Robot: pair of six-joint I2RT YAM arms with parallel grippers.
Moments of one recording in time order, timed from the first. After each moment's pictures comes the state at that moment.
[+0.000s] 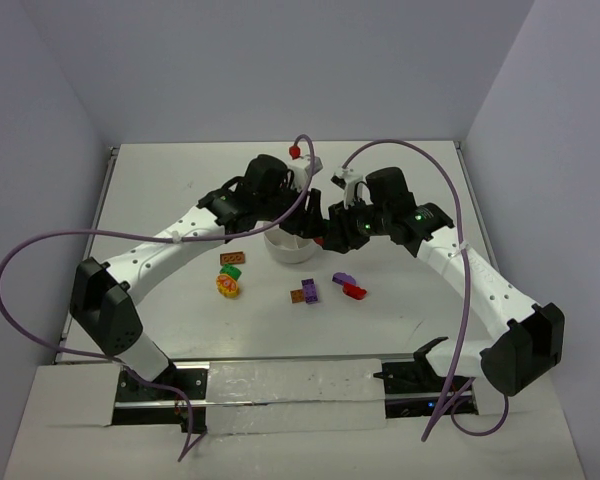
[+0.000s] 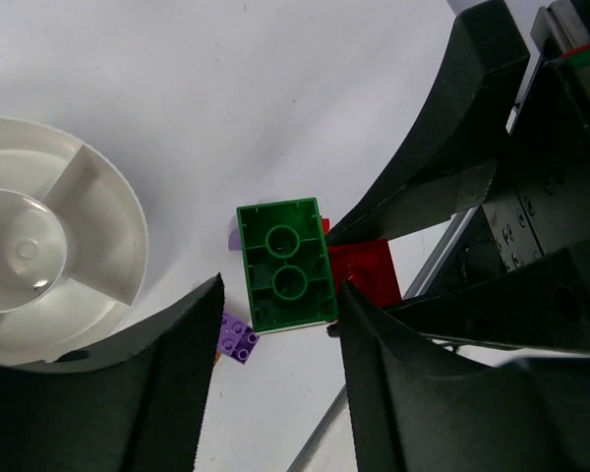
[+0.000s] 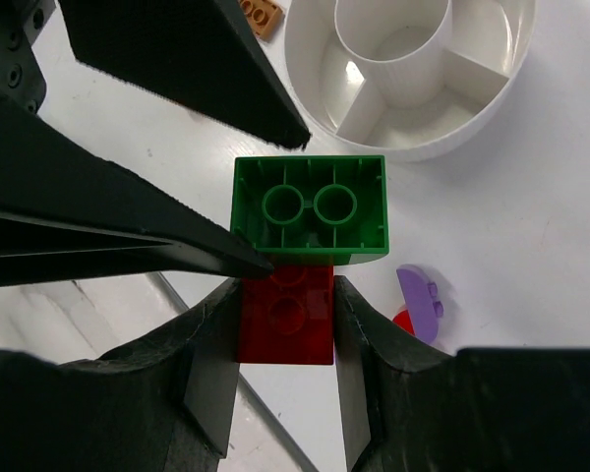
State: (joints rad) left arm -0.78 1.61 1.44 -0.43 0.33 -0.33; right arm 0.48 1.26 1.15 -0.65 -0.45 0.07
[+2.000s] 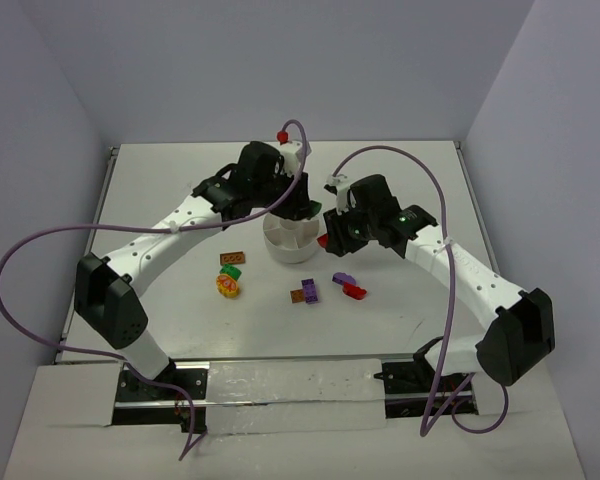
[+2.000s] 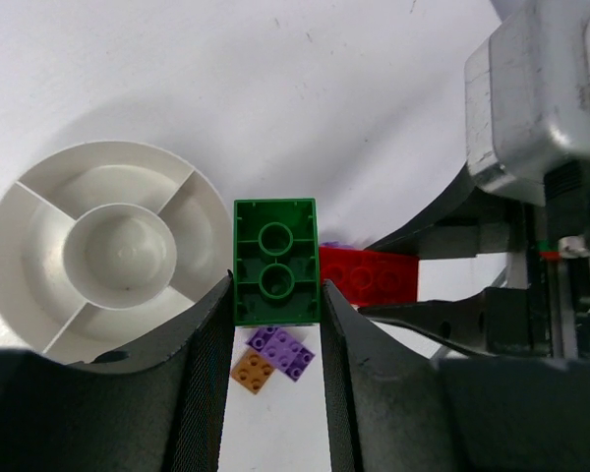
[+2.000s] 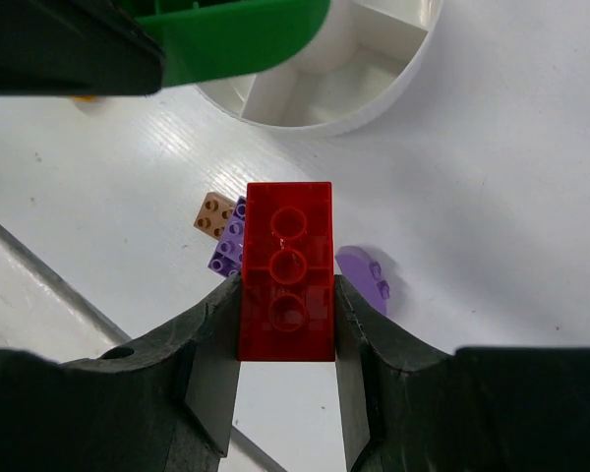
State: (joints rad) left arm -0.71 1.65 1.53 -0.48 0.23 -0.30; right arm 0.54 1.32 1.12 -0.64 -0.22 0.07
